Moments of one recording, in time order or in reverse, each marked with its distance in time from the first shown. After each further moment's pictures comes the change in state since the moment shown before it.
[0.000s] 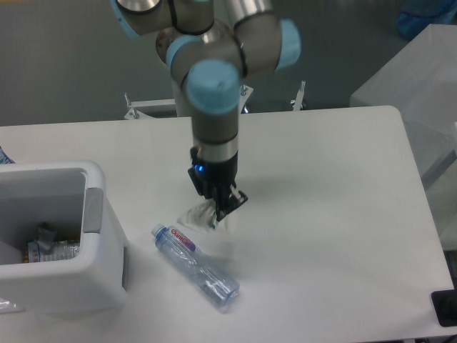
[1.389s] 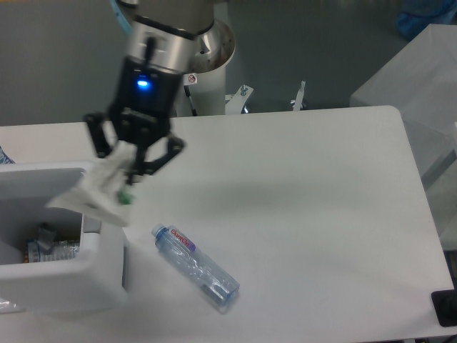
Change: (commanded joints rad) arm -0.257 -0.001 0.250 0.015 -0.163 -0.626
